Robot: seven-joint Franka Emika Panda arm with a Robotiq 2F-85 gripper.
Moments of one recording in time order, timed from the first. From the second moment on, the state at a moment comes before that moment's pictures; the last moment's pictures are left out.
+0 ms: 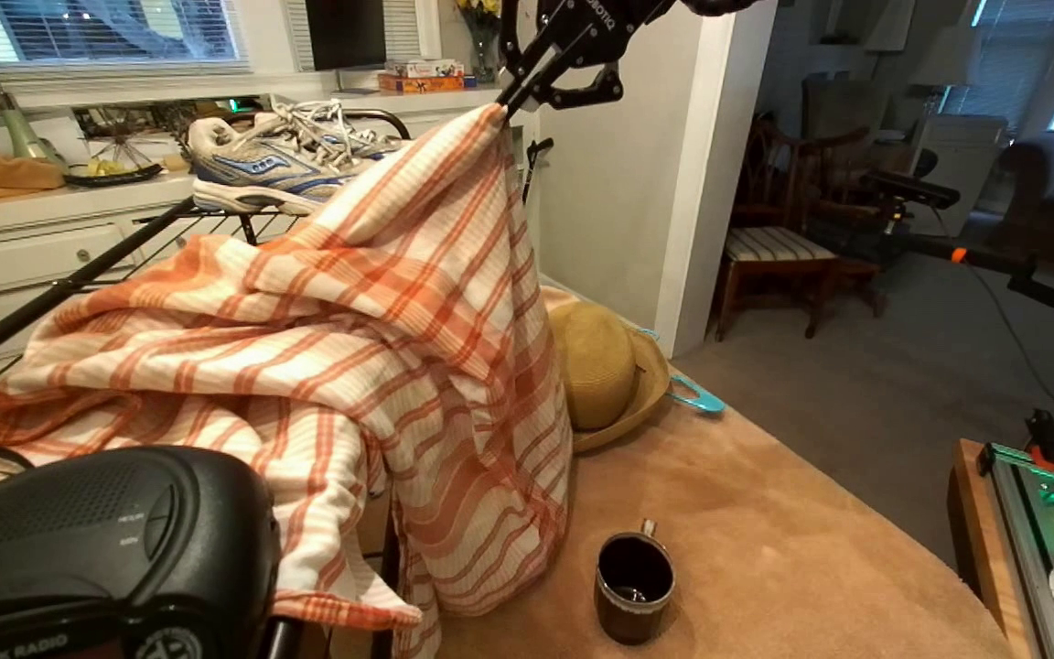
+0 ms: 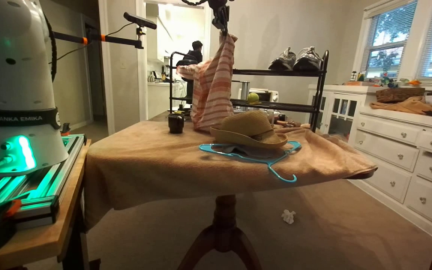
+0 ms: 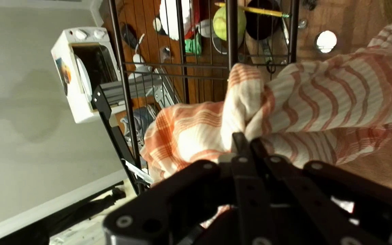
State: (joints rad) arm 0.12 -0.18 0.09 -2.10 0.58 2.58 -2.38
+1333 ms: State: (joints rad) arm 0.00 -0.38 0.12 -2.50 0.38 2.92 -1.93
